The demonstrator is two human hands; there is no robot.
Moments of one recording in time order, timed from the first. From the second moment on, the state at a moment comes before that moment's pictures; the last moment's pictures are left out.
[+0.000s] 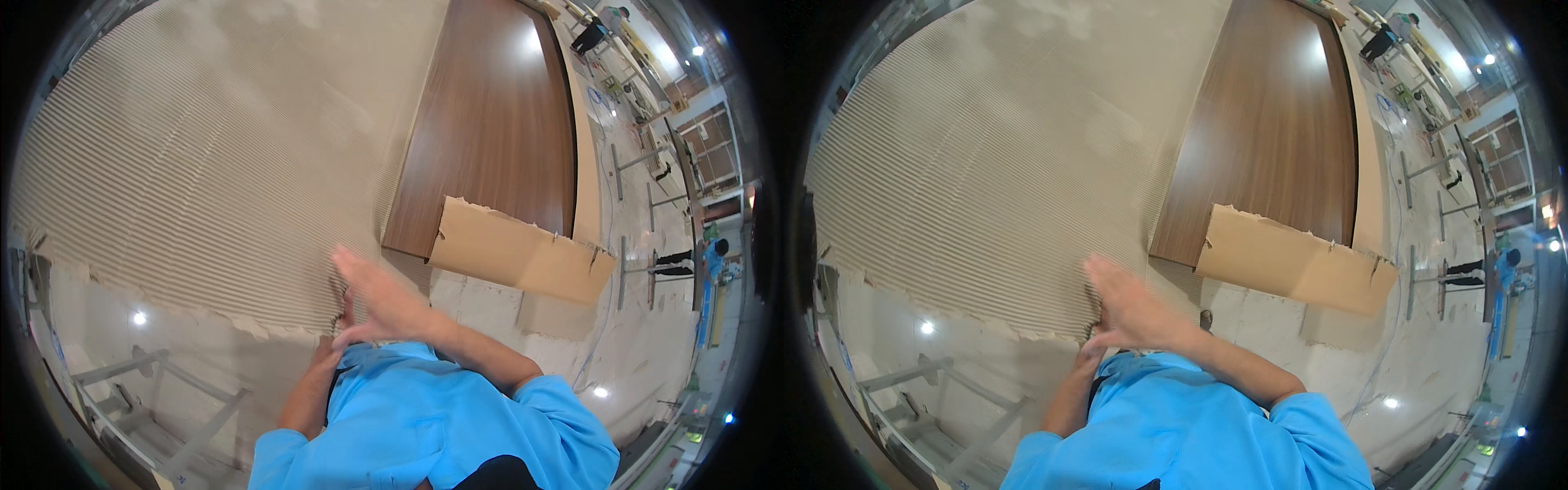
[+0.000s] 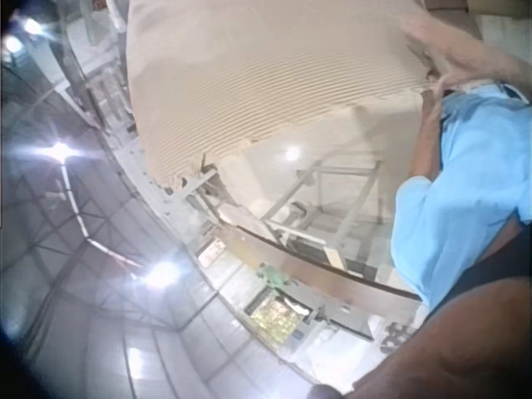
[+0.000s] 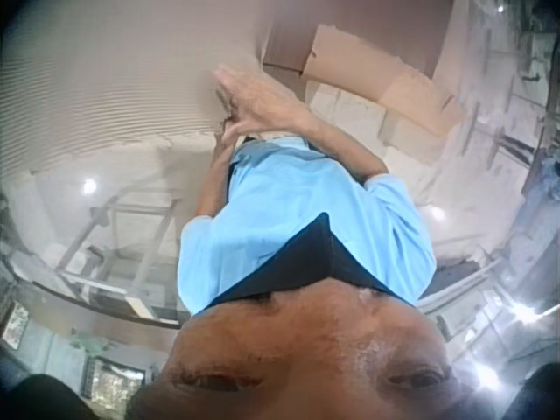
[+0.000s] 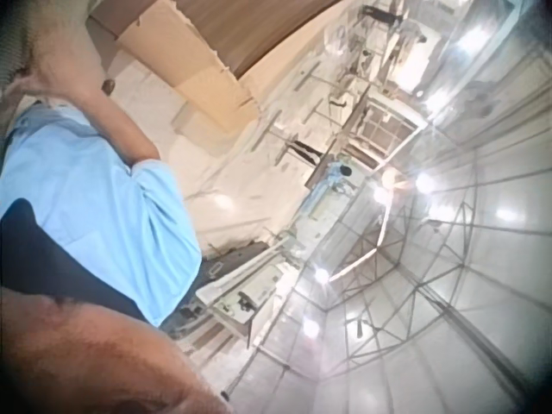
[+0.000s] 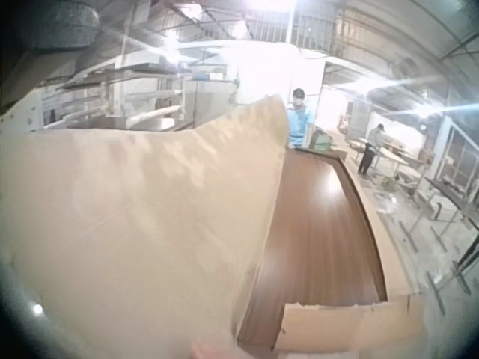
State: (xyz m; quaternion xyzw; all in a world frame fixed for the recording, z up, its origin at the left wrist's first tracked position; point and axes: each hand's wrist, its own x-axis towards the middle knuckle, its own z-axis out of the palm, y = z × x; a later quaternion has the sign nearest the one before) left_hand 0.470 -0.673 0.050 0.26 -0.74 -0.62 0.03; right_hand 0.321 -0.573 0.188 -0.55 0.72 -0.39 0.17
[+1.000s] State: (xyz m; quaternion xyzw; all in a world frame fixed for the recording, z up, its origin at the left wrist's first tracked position) left_hand 0.440 -0.668 0.120 -0.13 -0.91 -0.33 -0.23; right_hand 0.395 -0.418 0.153 -0.35 0.82 -0.45 0.08
